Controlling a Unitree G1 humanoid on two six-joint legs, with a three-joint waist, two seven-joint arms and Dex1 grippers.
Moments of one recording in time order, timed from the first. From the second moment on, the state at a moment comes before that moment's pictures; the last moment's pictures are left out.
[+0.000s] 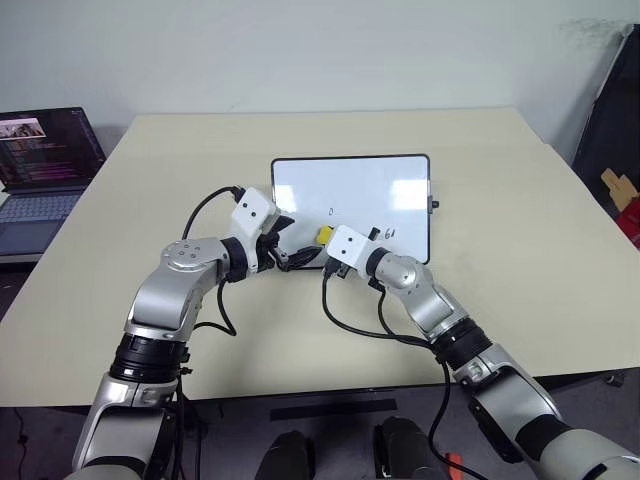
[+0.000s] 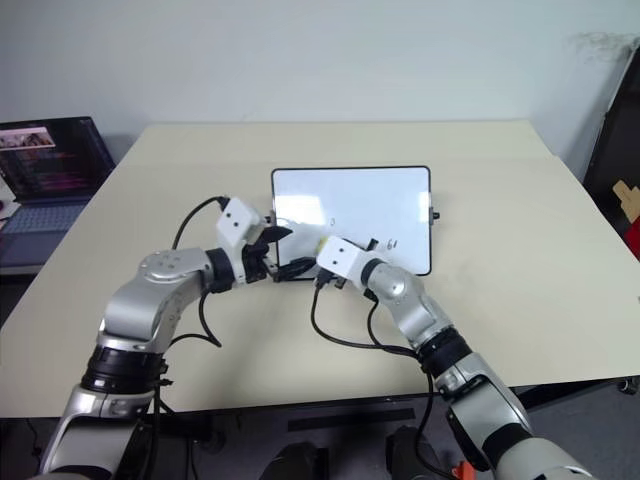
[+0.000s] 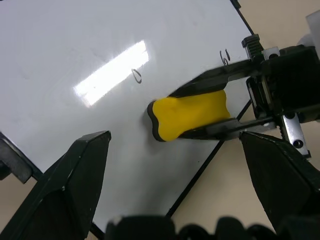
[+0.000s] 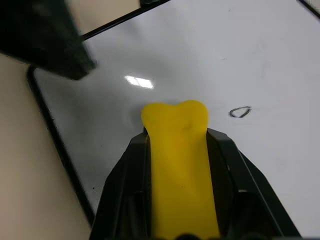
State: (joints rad) left arm -0.54 0.55 -0.05 -0.03 -0.27 0.60 -0.77; right arm -0.74 -0.14 0.41 0.45 -0.34 0.06 0.30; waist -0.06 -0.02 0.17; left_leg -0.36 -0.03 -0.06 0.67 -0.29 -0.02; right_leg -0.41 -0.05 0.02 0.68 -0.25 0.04
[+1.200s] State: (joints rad) left arm -0.54 0.56 -0.05 -0.03 -0.27 0.60 -0.77; right arm -0.79 -0.14 0.41 0.48 -0.38 0.03 0.30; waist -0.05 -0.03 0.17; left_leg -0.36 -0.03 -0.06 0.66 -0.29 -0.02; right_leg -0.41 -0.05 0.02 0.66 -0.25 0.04
